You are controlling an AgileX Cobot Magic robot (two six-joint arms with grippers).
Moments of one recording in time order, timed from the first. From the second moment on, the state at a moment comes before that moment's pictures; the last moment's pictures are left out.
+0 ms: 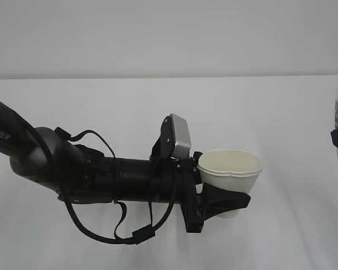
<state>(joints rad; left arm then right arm) -0.67 2.21 -1.02 0.98 -1.14 -0.52 0.12 0.97 -0.38 -0.46 -0.02 0.06</state>
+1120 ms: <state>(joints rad) -0.73 2.21 -1.11 1.02 -1.11 -0.52 0.12 0.97 -0.43 -0.83 0.12 0.06</state>
